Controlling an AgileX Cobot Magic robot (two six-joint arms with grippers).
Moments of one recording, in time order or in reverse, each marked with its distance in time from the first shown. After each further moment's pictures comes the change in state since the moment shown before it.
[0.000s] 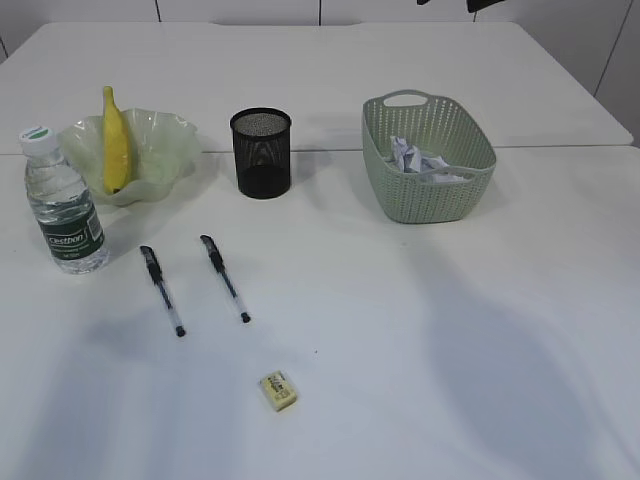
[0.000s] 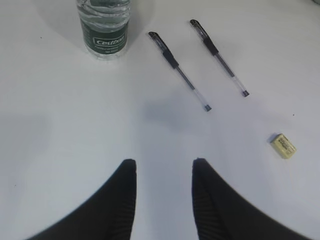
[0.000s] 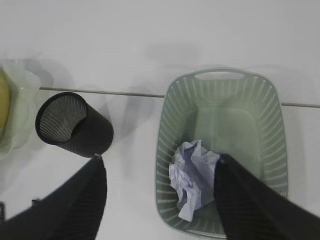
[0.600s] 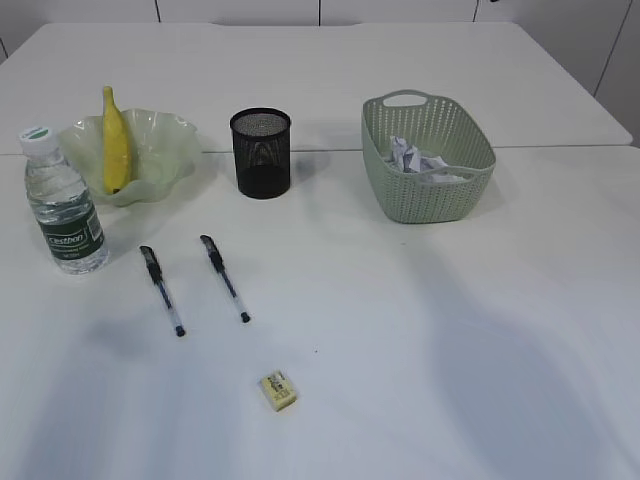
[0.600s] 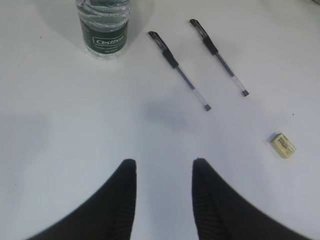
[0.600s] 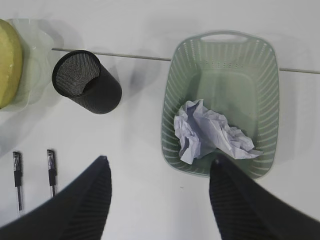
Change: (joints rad) left arm 0.000 0.000 0.000 0.000 0.002 0.000; right arm 0.000 -0.092 0.000 0.012 0.194 -0.024
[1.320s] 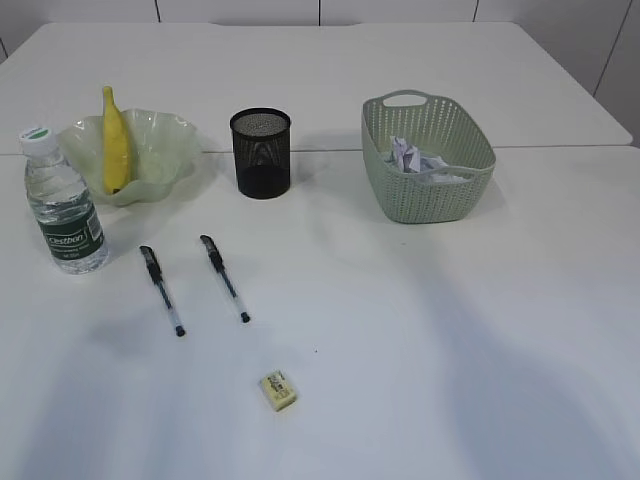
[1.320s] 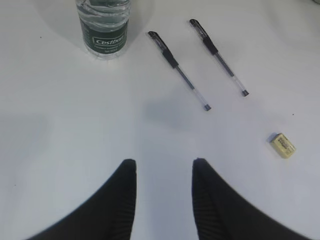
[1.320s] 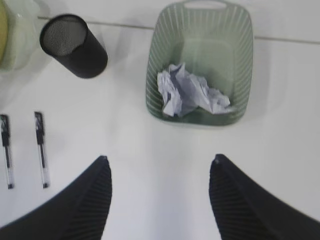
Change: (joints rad) left arm 0.000 0.000 0.000 0.000 0.000 0.000; right arm 0.000 -0.191 0.215 -0.049 0.011 -0.013
